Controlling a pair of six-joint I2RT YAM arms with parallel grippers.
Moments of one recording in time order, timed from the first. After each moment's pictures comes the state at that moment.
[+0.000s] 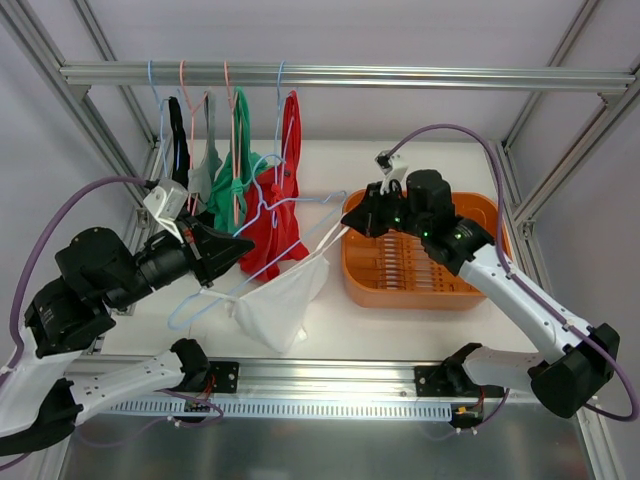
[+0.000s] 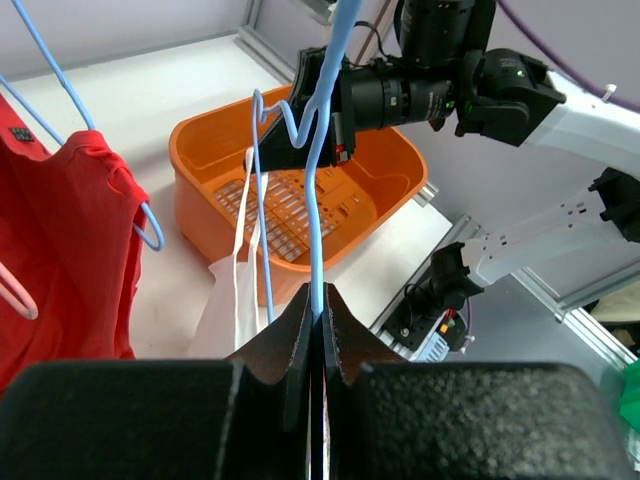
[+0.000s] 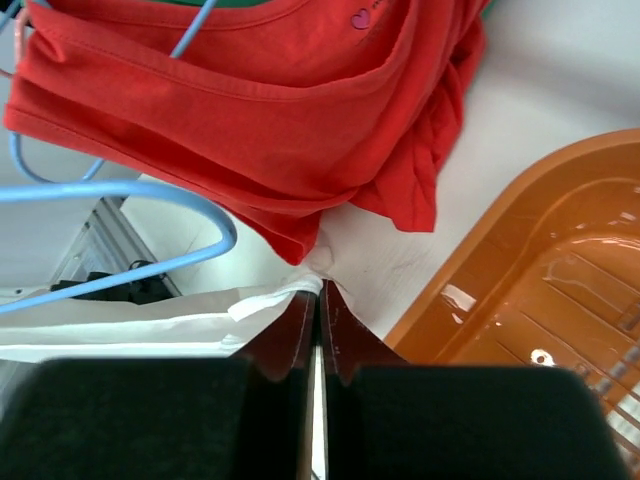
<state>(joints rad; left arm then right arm) -0.92 0.70 1.38 -0.76 -0.01 -0.38 0.64 1.20 1.13 -0.32 -0.30 0.42</state>
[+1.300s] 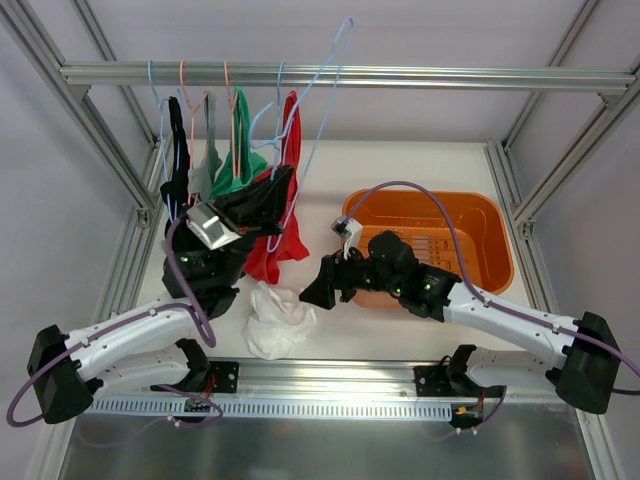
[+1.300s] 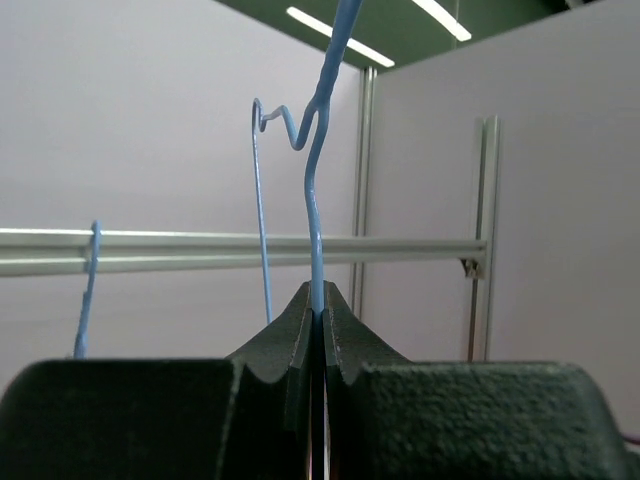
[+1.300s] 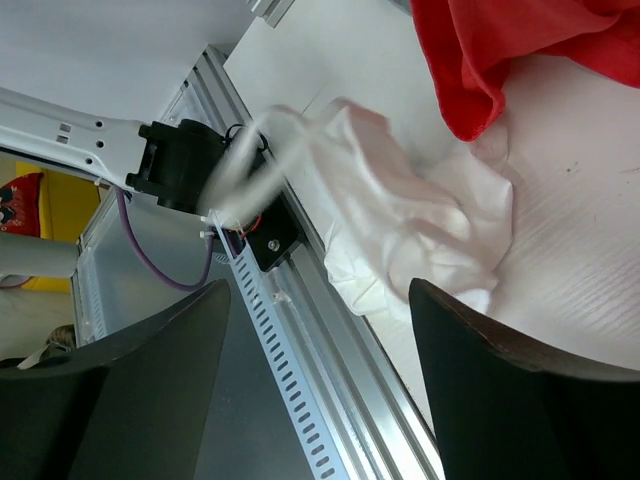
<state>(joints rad) -0.92 0.94 0.72 1.14 -0.14 0.08 1.01 1.13 0.79 -0.04 -0.30 0.61</state>
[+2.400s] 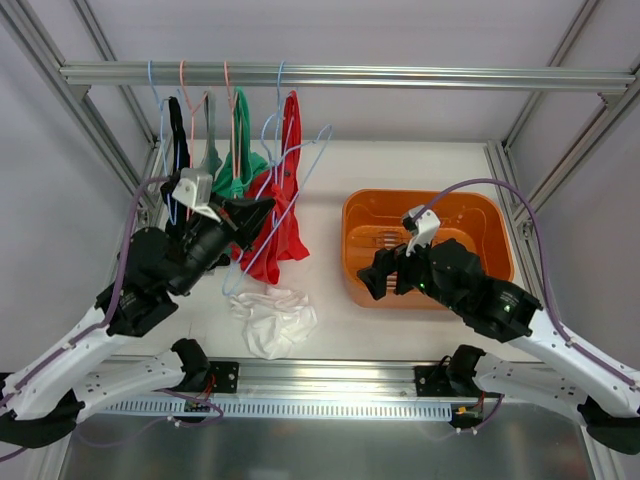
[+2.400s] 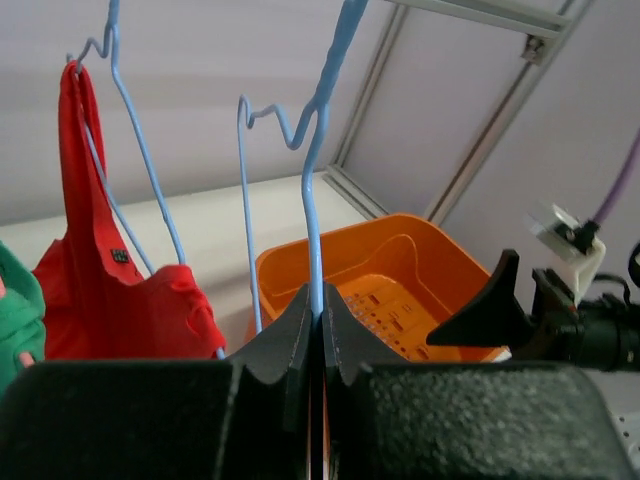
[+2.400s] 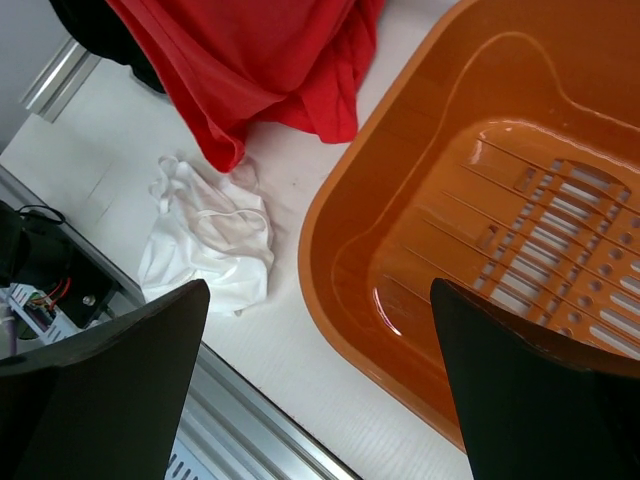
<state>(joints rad) -0.92 0.67 0.97 -0.10 -0.26 -0.26 0.99 0.75 0.91 -0.55 0.22 0.39</state>
